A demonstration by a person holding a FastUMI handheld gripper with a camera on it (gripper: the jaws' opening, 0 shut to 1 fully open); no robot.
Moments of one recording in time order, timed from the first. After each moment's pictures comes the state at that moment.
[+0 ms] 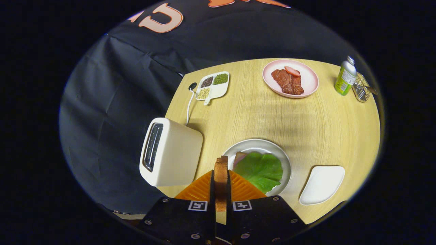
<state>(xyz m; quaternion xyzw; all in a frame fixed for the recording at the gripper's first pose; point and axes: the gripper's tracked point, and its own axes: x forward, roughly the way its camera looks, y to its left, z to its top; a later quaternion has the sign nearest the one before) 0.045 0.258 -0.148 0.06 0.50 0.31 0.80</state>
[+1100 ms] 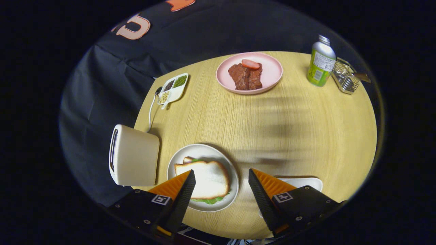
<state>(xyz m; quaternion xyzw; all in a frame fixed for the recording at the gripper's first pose) 0.113 0.160 -0.176 0.04 0.48 0.24 0.84</state>
